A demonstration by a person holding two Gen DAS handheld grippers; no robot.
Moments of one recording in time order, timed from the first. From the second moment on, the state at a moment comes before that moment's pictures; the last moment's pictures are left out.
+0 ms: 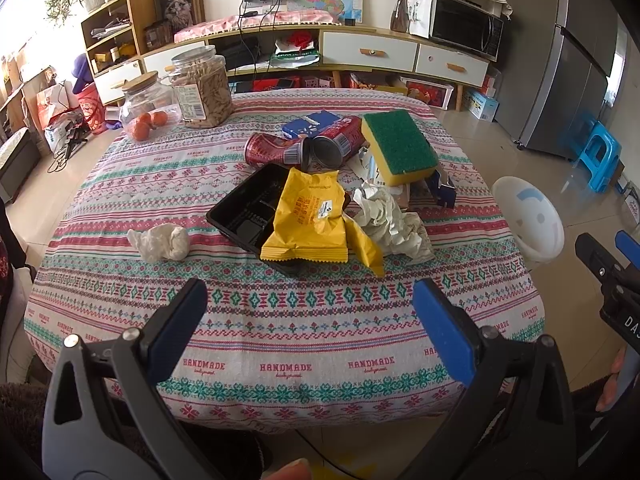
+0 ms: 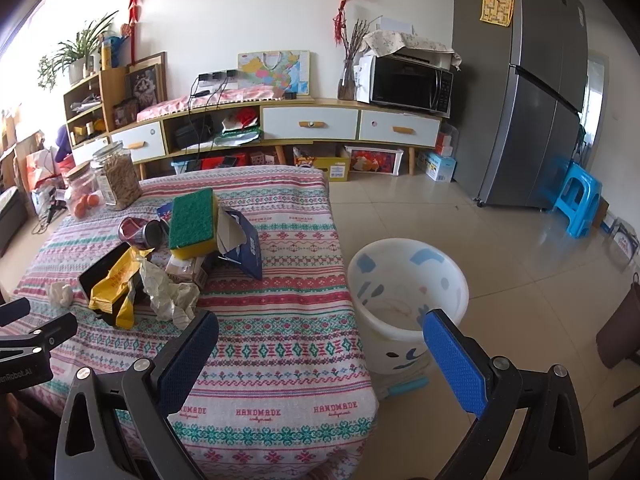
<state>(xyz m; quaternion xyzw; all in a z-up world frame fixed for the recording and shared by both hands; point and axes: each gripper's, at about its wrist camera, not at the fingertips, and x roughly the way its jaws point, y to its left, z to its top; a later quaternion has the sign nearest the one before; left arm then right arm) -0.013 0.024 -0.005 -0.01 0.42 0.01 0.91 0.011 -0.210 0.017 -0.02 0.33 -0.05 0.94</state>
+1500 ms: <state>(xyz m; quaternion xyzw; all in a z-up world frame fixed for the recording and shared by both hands) -0.011 0.051 0.001 0.00 0.42 0.01 0.91 0.020 -0.196 0.043 -0.05 0.35 0.00 0.93</state>
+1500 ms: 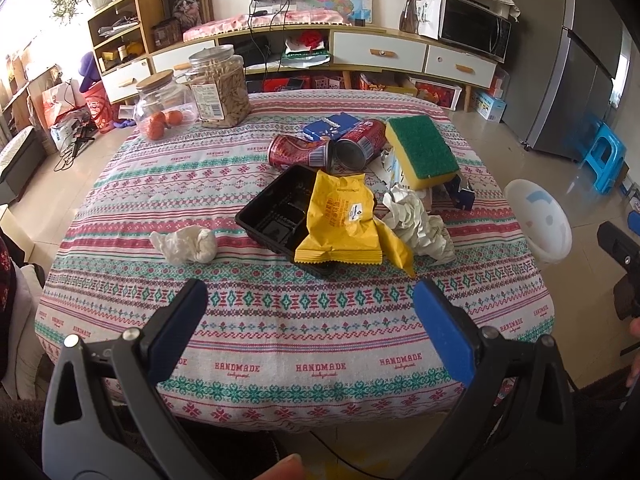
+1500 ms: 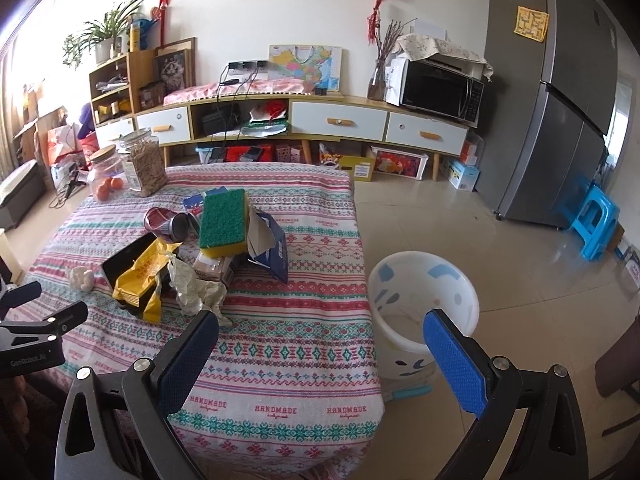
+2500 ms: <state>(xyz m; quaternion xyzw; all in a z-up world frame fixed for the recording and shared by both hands) 0.120 0.143 -0.022 -0.08 0.56 -0.05 0.82 0.152 -0.153 0.006 -0.08 0.48 0.09 0.87</state>
